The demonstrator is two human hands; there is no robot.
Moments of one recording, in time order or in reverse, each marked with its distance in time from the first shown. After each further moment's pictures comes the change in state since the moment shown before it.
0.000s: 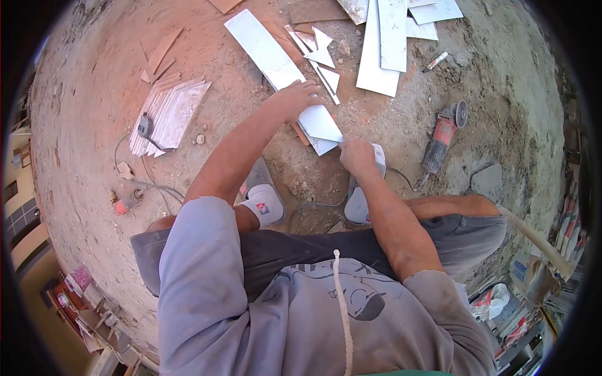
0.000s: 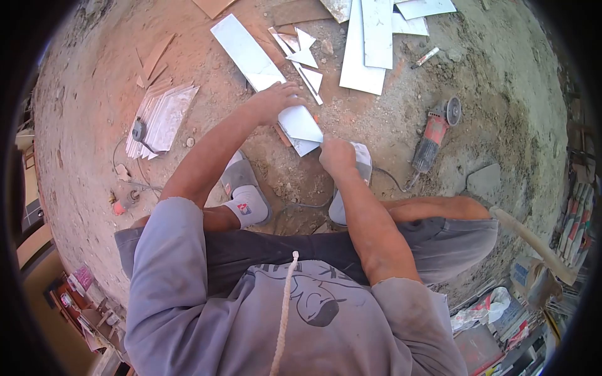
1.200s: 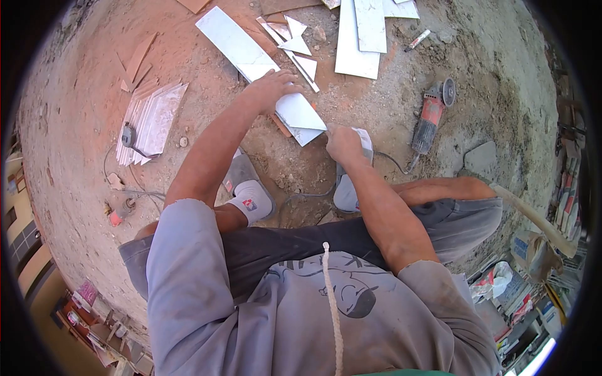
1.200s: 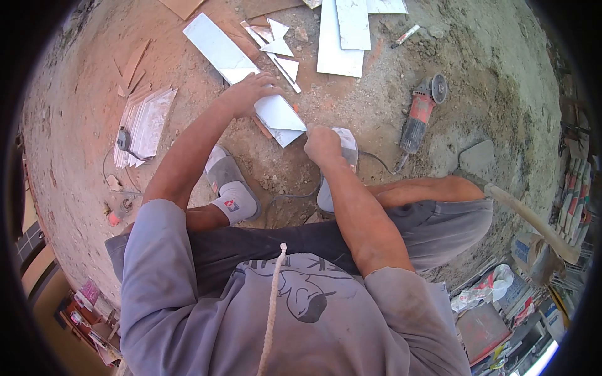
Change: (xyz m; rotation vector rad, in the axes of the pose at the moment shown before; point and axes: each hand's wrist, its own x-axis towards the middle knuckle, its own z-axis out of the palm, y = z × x) left_hand 0.003 -0.002 -0.004 -0.035 -0.001 -0.045; right_hand -0.006 0.008 0.000 0.139 0.014 0.007
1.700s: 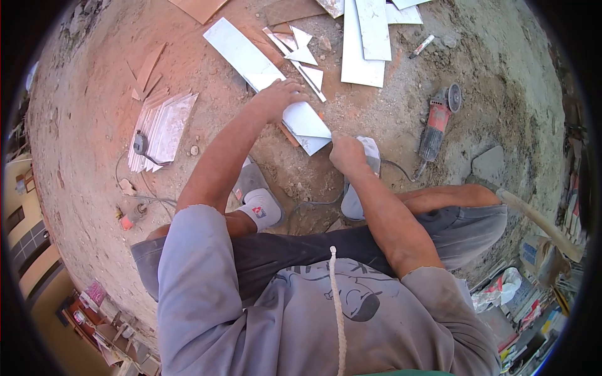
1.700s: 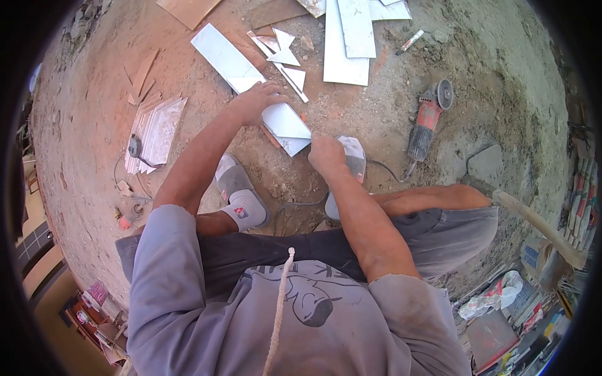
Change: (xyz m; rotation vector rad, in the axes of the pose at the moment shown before) left_hand 0.001 0.001 -0.011 0.024 -0.062 -0.010; right_hand 0.003 -0.007 0.003 -0.055 -0.012 -0.024
